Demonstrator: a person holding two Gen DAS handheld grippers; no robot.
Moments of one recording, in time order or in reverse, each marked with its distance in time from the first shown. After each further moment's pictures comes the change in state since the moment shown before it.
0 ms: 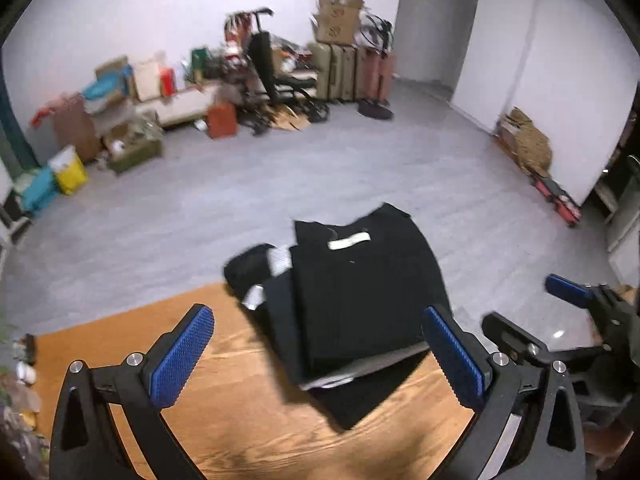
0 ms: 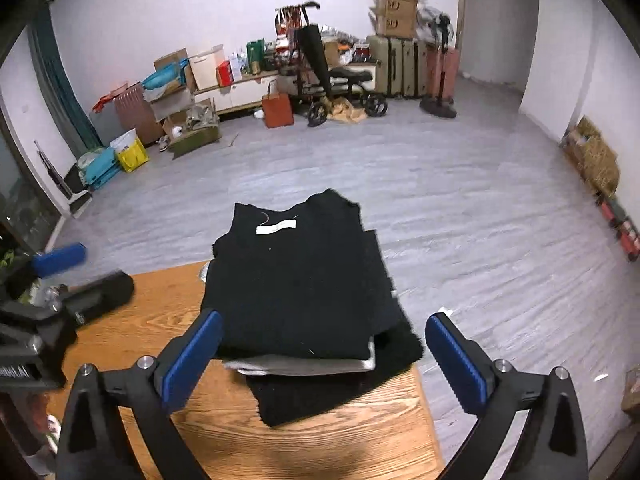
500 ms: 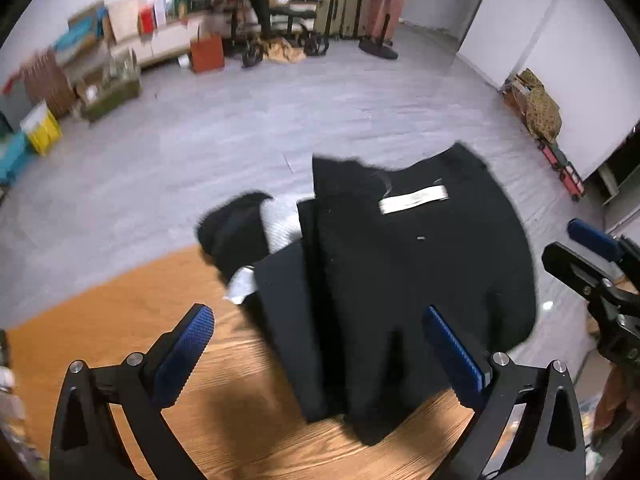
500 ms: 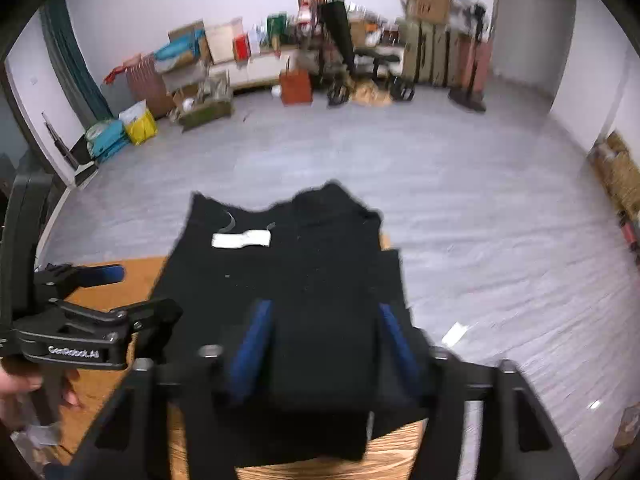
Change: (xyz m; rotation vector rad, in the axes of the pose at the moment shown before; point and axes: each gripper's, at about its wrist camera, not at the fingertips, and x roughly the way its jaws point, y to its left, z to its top) left arm 0.153 0.034 0.013 -0.017 0.225 -0.024; right arm 0.120 -0.013 0.032 -0.061 0.044 0.071
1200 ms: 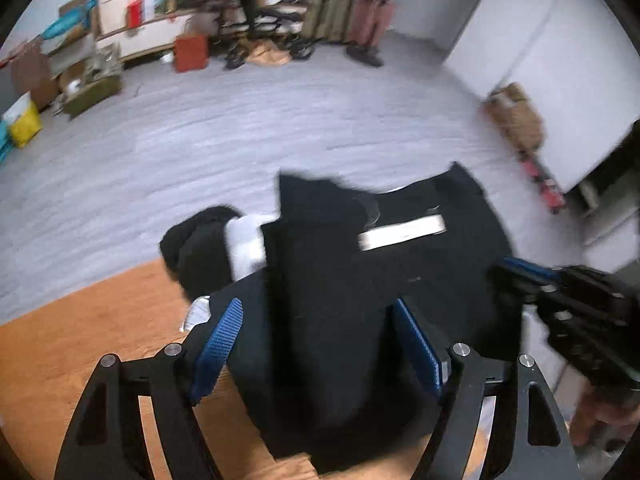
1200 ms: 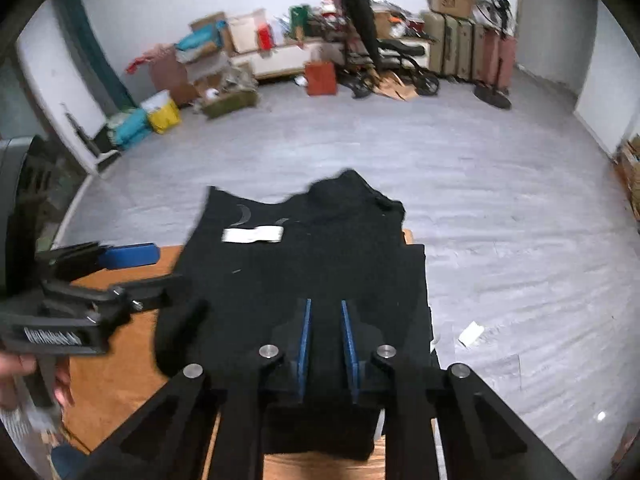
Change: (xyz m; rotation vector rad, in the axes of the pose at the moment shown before) left arm 0.057 -0.001 0.022 -0.051 0.038 -0.111; right arm 0.046 0.004 0.004 -0.005 0.118 0.075
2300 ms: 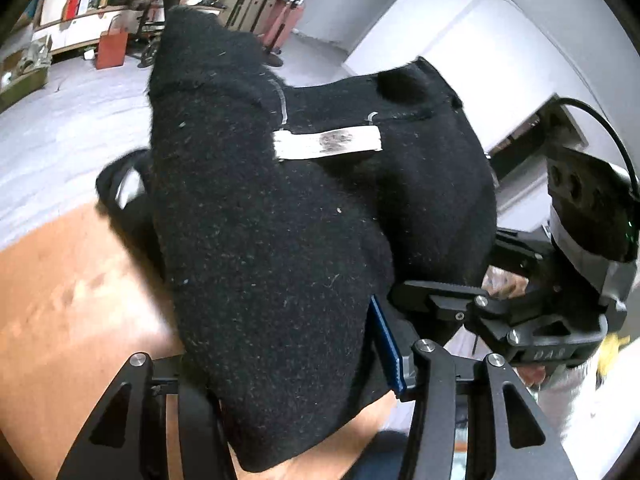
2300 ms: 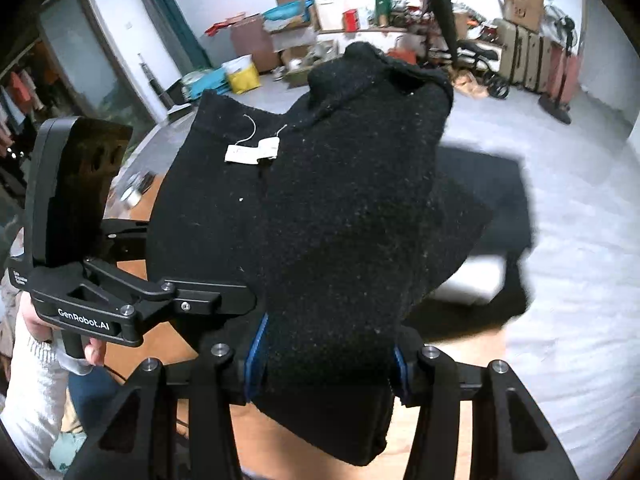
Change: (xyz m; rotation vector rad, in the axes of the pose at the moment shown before) left arm -0.148 -0.013 -0.088 0.077 -0.006 -0.394; right arm -0.088 0.087 -0.112 -0.197 0.009 0.193
